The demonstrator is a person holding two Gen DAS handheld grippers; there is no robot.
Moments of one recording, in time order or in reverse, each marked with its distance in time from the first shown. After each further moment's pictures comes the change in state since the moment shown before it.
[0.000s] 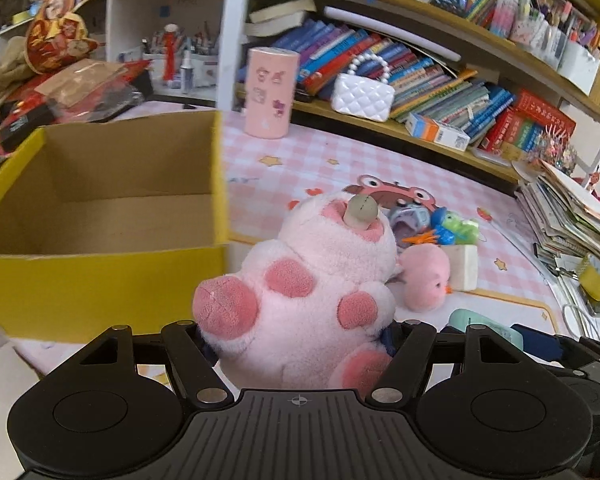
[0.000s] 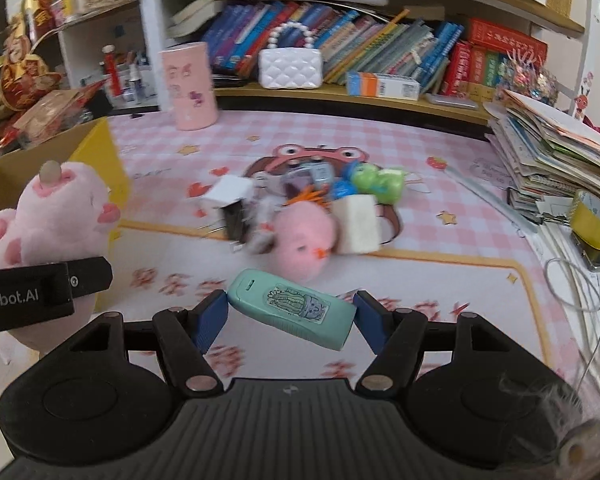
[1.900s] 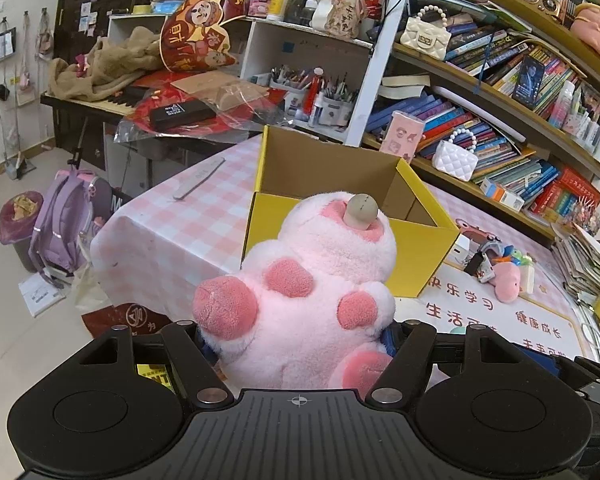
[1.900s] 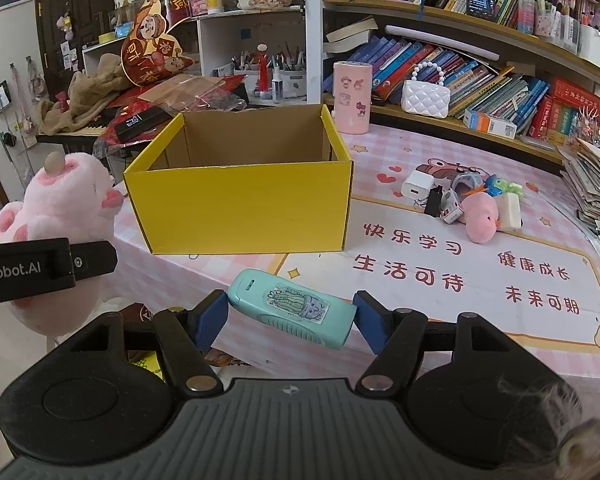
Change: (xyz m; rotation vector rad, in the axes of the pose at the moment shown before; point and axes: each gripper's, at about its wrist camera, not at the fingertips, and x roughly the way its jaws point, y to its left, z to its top) left arm -0.149 0.189 -0.073 -0.156 -0.131 0.083; right arm -0.116 0.193 -0.083 -0.127 -0.066 0.149
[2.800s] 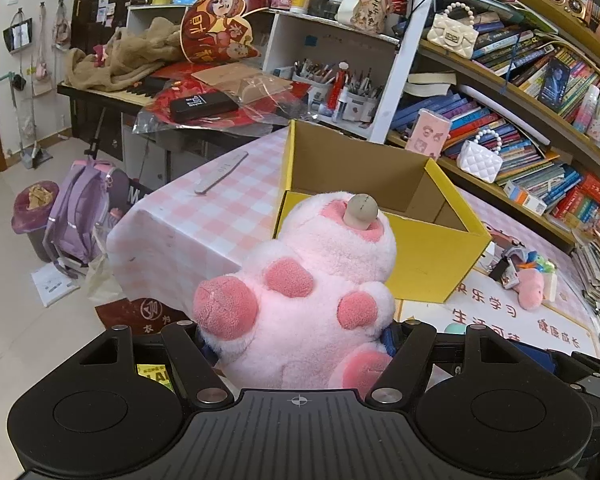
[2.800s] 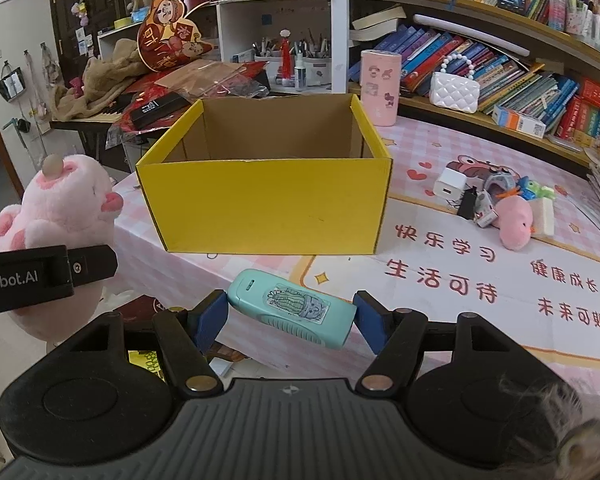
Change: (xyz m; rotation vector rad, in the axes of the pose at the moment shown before) left arm 0.016 0.015 0.007 -0.030 0.022 0.054; right arm 0.033 0.014 0.015 -0.030 0.040 0.054
